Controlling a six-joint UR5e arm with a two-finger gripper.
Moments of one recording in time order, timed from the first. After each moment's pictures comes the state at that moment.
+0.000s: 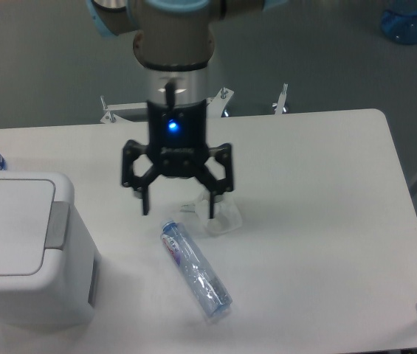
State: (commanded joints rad) arm 2.26 -1.77 -1.46 -0.92 1.38 0.21
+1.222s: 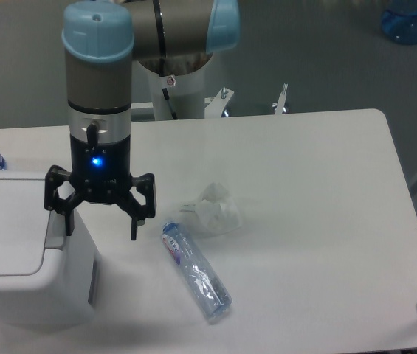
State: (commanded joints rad) arm 2.15 -1.81 -1.46 -0.92 1.38 0.14
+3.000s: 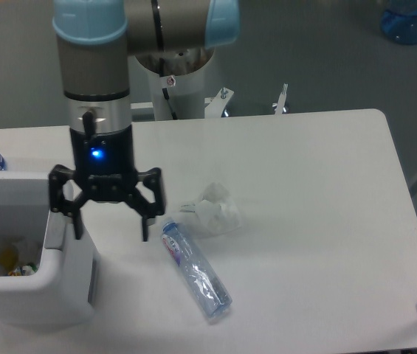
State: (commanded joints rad) arm 2.21 -1.82 -1.41 -0.90 1.58 0.38
